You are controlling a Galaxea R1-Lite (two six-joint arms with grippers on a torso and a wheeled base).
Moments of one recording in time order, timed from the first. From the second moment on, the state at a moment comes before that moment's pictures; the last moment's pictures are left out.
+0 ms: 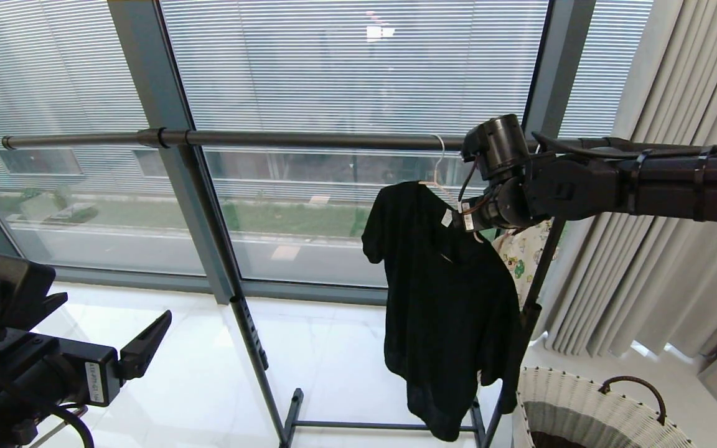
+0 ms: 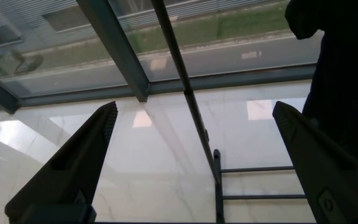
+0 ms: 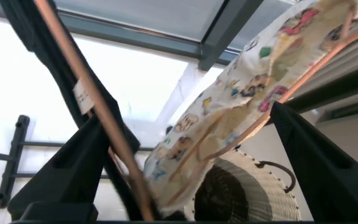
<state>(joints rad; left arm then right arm) -0.40 1.06 -0.31 -0.53 0.43 0.21 0.61 2.12 -1.88 0.35 -0.58 0.17</state>
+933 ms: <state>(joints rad) -0.39 1.05 -0.31 -0.53 0.43 0.21 0.63 1.70 -1.61 0.57 -0.50 0.24</state>
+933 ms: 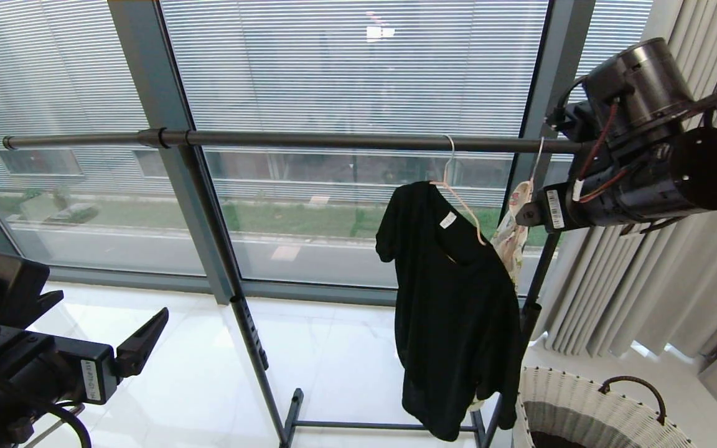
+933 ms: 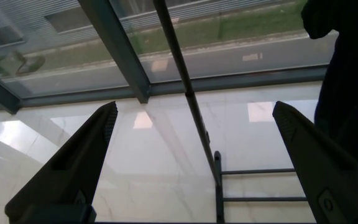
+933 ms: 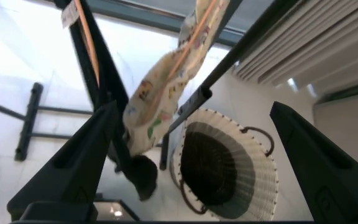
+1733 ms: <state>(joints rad) -0.20 1.02 -0.26 -0.53 0.45 0.16 0.34 1.25 -0.91 0.13 -0.37 0.05</state>
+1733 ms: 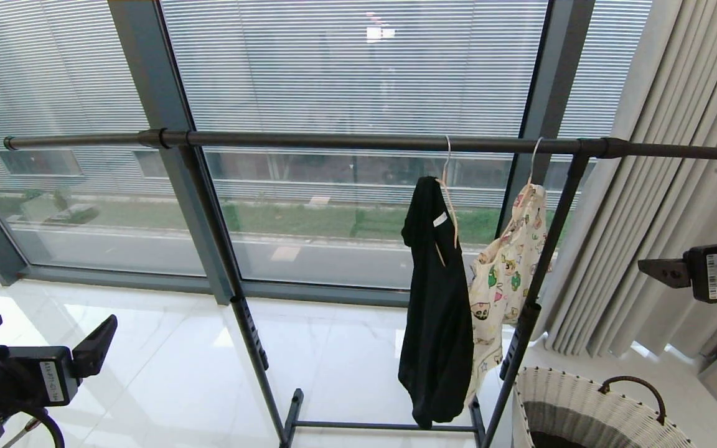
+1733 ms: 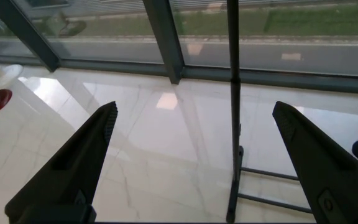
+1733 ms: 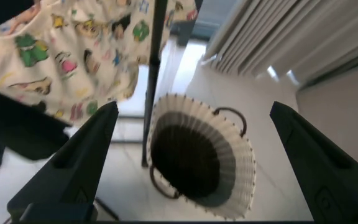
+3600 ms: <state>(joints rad) -0.16 0.95 -0.23 -0.53 0.46 0.16 0.28 1.21 -0.60 -0.24 -0.36 -0.14</state>
